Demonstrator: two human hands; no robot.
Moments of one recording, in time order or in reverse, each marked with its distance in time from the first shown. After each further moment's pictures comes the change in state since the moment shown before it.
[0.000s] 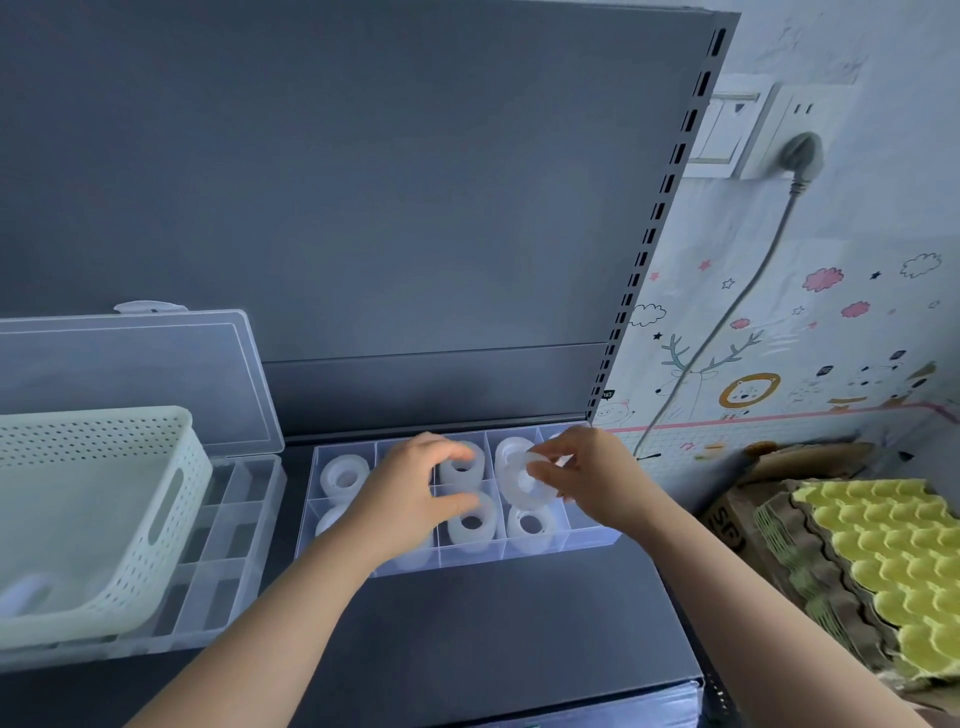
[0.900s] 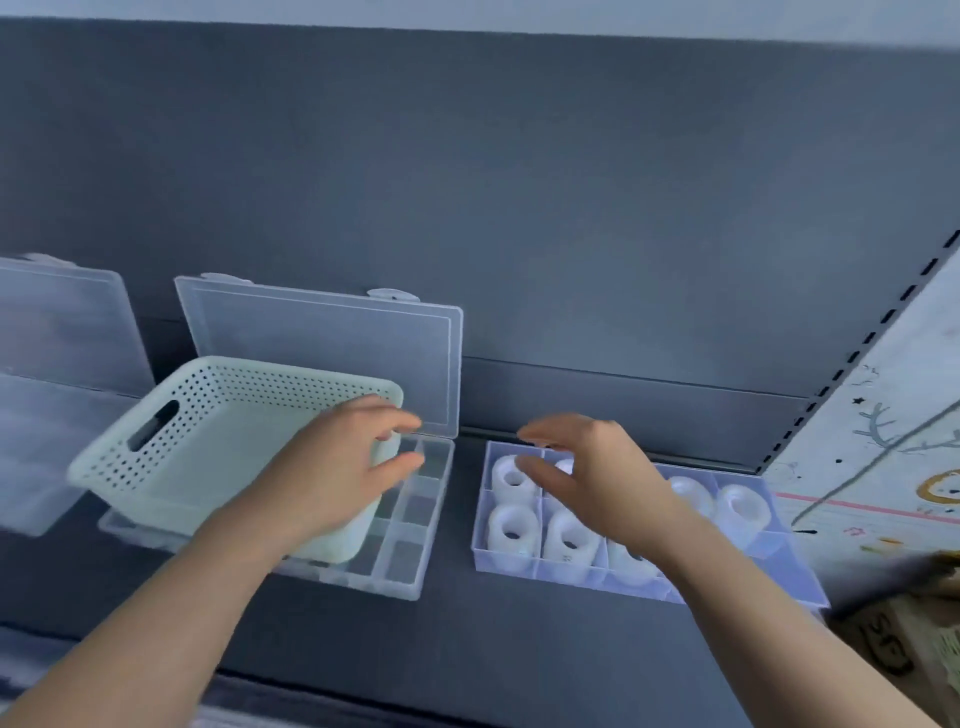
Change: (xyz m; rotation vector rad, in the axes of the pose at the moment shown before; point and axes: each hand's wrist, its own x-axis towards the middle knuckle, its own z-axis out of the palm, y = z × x) left_hand -0.106 -0.070 -0.167 0.320 0.231 -0.122; right_hand 0.009 -0.159 0.068 -0.155 -0.085 -0.444
